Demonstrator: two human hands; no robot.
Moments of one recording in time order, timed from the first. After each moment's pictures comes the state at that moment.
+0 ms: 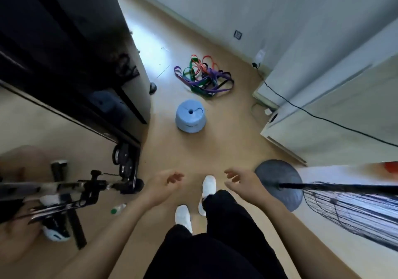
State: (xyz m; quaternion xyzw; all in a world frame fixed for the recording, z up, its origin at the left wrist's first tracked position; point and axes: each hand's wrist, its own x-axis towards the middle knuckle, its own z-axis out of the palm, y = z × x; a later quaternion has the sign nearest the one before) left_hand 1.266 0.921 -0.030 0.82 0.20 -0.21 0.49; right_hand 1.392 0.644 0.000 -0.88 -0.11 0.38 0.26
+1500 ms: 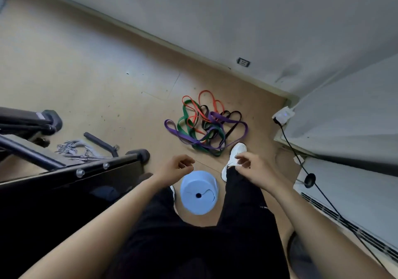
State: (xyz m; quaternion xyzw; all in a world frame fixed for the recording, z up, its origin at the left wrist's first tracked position) left_hand 2.084 1.171 -0.164 0.79 0.17 -0.38 0.45; right_hand 2.149 0.878 -0.162 -0.84 0.01 0.42 0.35
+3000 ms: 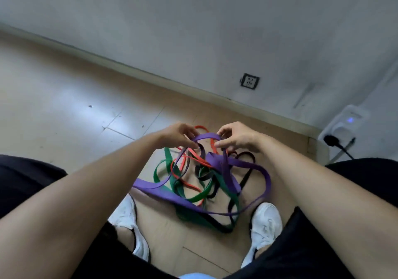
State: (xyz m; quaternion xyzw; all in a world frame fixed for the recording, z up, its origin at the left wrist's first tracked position) left_hand 2.267 1.230 -0.591 0.86 -0.05 -0.24 0.45; right_hand 2.306 0.981 -0.576 -0.85 -0.12 0.32 0.41
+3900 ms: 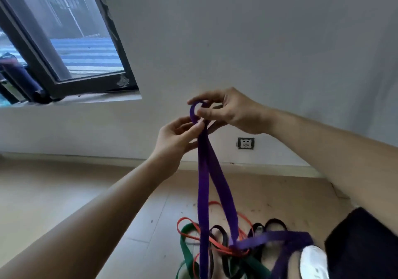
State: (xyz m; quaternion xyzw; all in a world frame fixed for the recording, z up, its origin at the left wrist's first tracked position) left_hand 2.351 1.205 -0.393 0.70 -0.09 0.00 0.71; right_hand 2.393 1.013 -0.347 -0.74 -0.33 0.08 0.58
